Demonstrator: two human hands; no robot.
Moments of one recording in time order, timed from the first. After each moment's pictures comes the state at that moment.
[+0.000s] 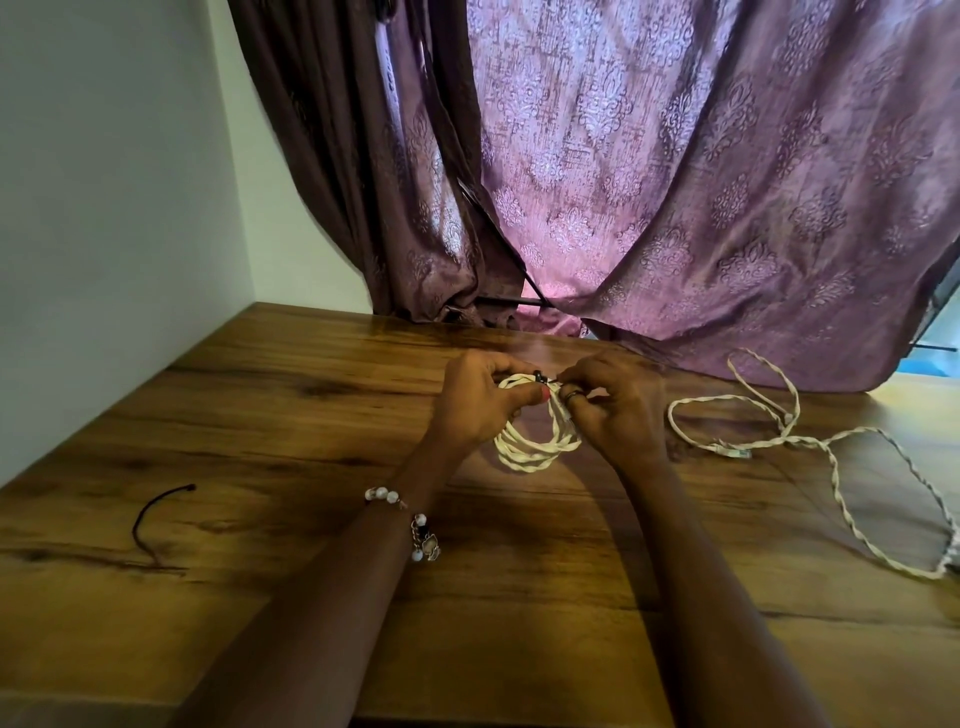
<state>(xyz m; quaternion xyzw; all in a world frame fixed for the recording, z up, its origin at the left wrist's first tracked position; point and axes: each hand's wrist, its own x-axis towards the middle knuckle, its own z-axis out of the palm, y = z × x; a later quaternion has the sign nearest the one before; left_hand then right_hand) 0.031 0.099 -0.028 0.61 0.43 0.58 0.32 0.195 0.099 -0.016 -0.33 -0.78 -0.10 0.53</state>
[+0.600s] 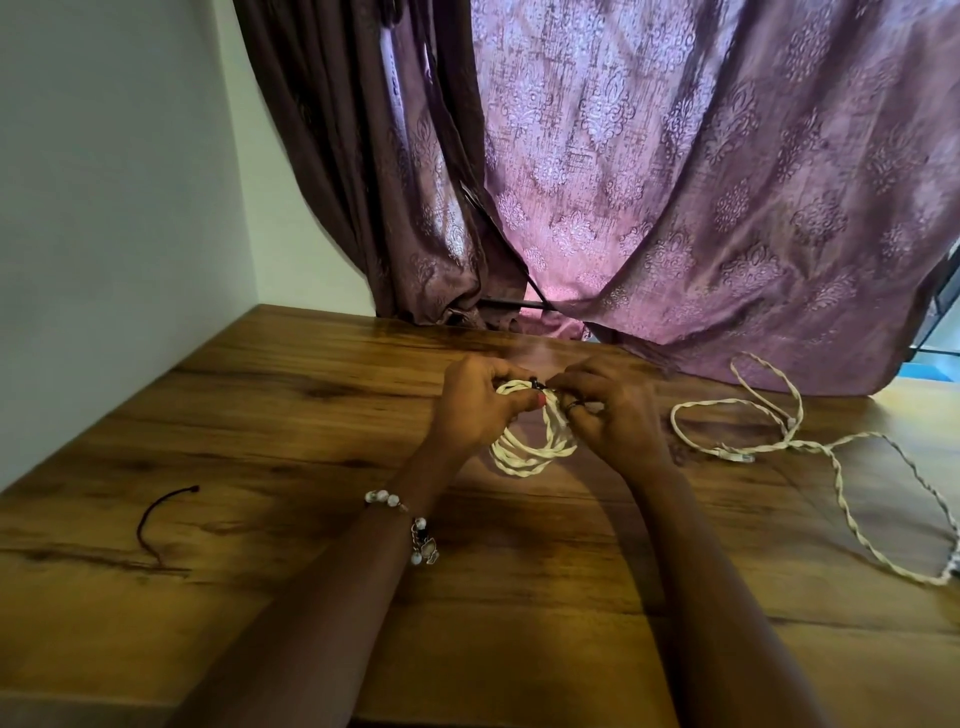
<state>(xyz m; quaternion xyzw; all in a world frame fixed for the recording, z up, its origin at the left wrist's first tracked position) 0.027 0.096 -0.027 0.62 0.47 0.56 0.28 0.199 0.104 -0.018 -0.32 -0.83 -0.08 0.45</state>
